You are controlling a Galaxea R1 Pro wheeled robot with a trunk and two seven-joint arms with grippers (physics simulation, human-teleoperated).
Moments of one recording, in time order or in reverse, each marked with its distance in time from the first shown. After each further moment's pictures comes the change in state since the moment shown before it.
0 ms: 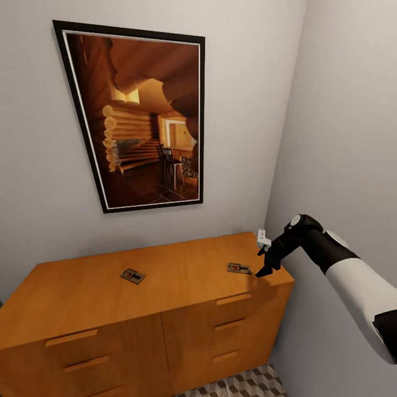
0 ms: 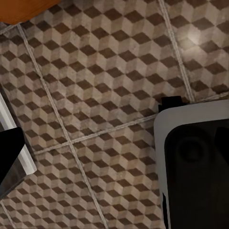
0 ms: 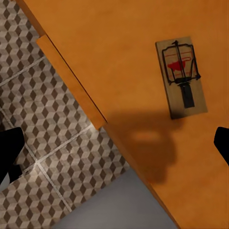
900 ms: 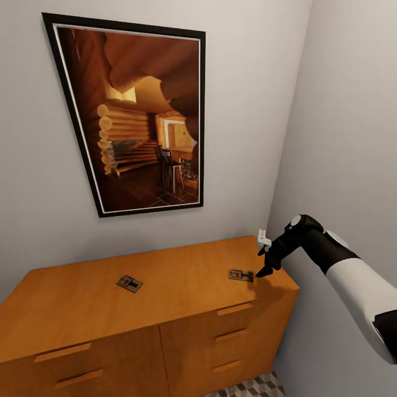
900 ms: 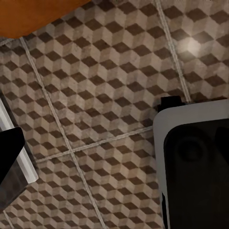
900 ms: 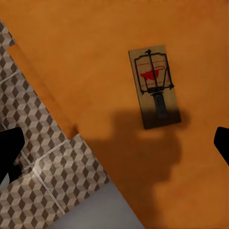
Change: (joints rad) left arm 0.000 -0.002 0.000 0.000 0.000 0.000 0.000; right arm 0.001 -0.001 -0.002 0.002 0.000 -0.003 -0.001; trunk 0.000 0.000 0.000
